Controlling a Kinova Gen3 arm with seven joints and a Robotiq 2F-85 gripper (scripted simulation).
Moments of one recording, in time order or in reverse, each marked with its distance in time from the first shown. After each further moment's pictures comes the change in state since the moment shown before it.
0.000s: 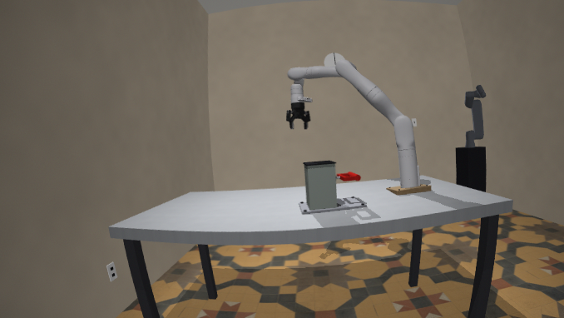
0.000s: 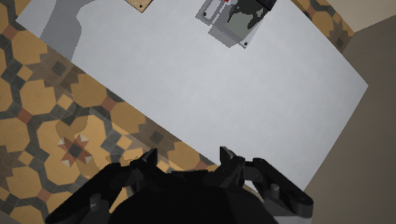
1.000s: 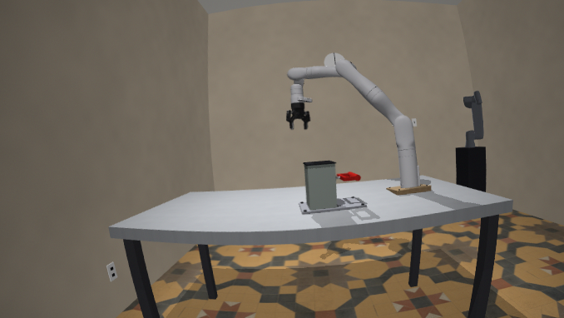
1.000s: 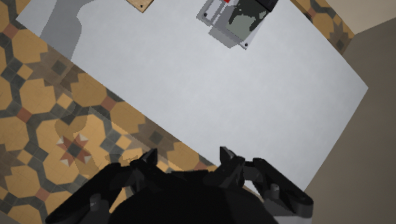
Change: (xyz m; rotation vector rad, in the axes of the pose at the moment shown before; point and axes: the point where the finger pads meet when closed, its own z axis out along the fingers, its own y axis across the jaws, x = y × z) arm 0.002 0.002 0.001 -0.001 0.002 -0.010
